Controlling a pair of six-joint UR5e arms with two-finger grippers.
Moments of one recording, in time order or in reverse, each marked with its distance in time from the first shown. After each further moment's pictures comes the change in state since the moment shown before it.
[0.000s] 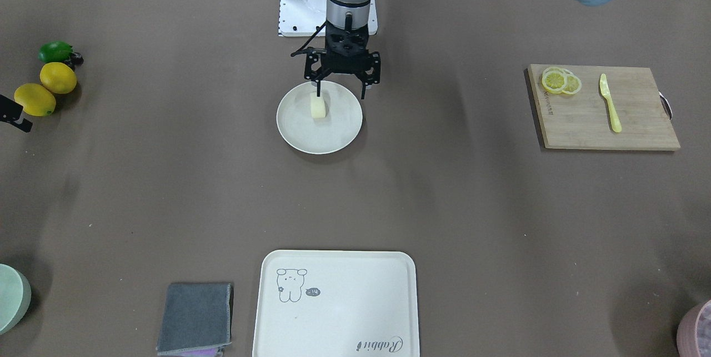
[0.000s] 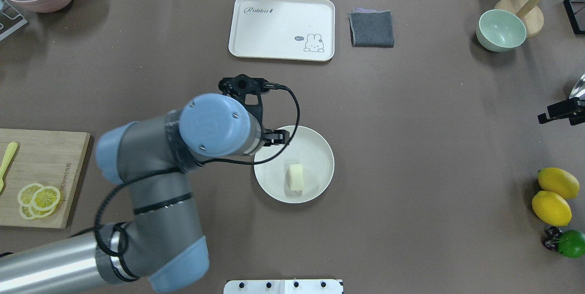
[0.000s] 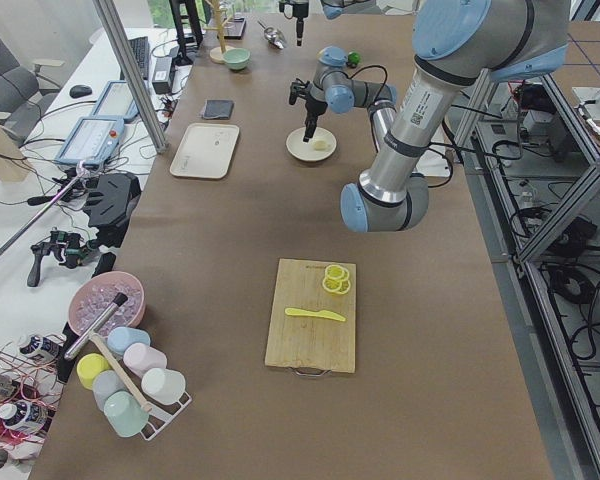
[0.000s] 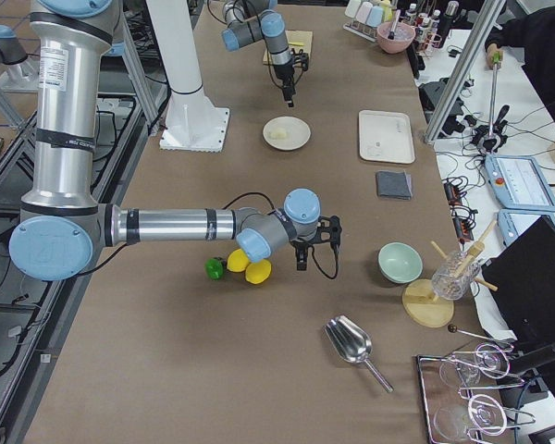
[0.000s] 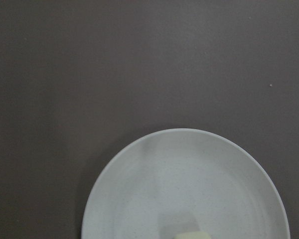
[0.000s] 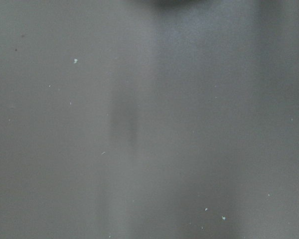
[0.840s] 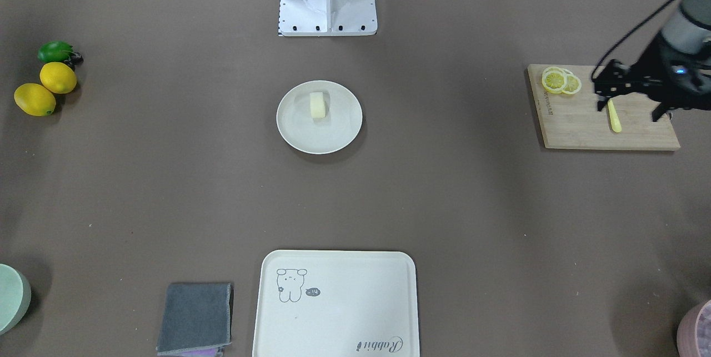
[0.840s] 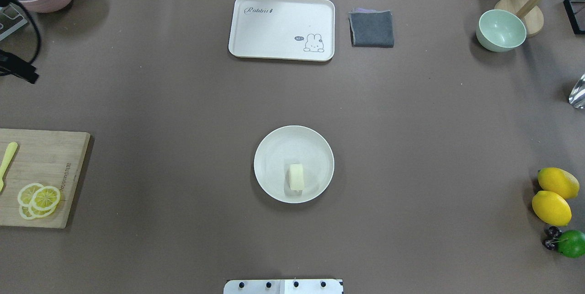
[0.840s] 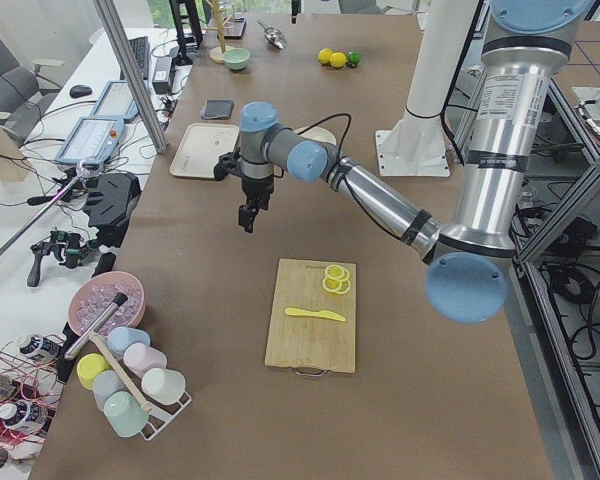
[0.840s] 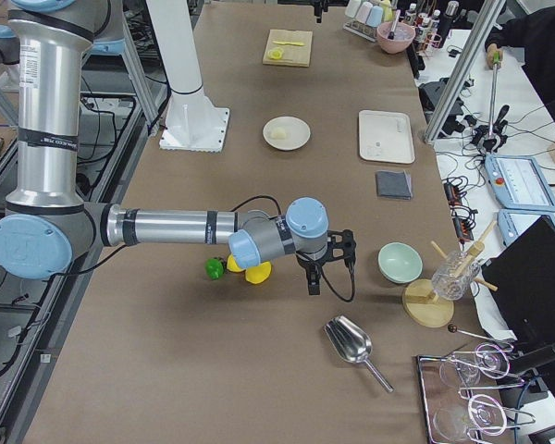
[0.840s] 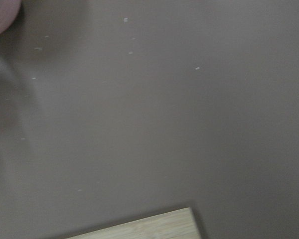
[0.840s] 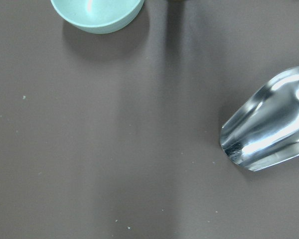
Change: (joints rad) left arm -0.757 0.526 -0.061 0.028 -0.518 1.049; right arm 0.231 0.014 0.006 -0.226 -0.014 -0.357
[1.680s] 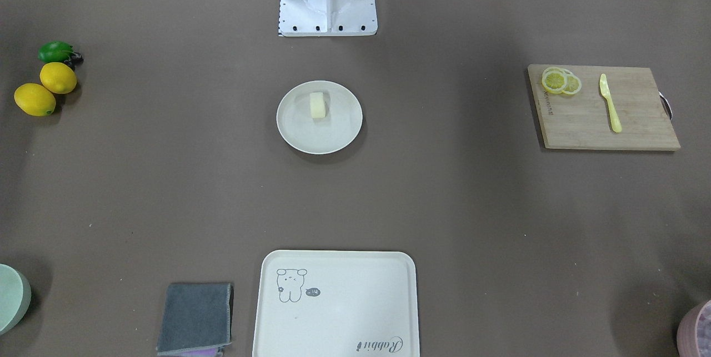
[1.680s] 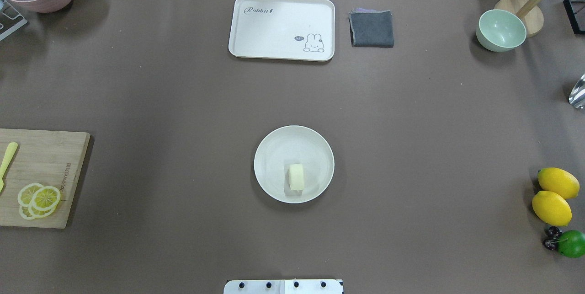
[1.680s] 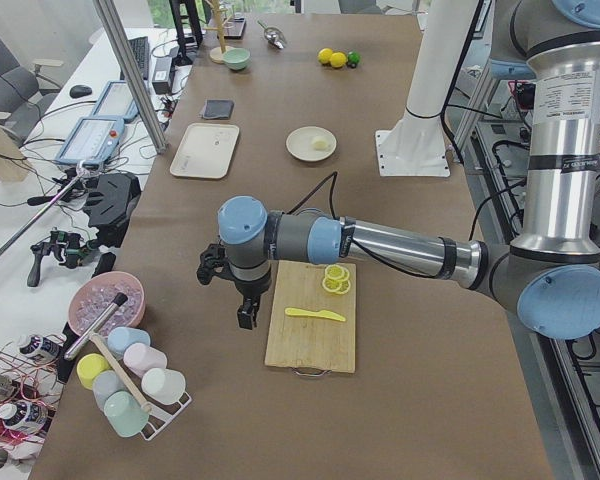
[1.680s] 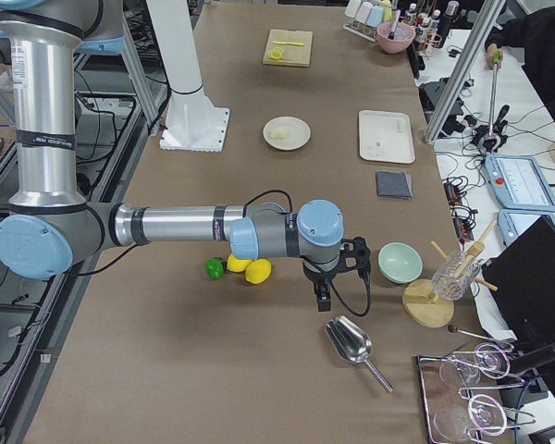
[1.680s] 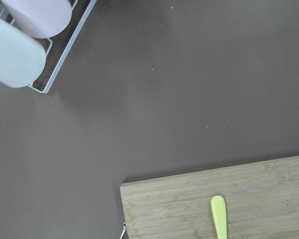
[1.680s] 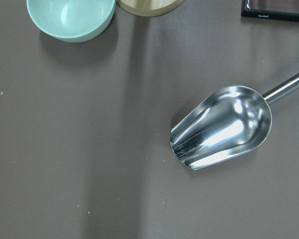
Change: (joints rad) left arm -0.310 0.152 0.183 0.004 -0.148 0.260; right arm 0.151 0.075 0.007 -0.308 -0.003 -0.329
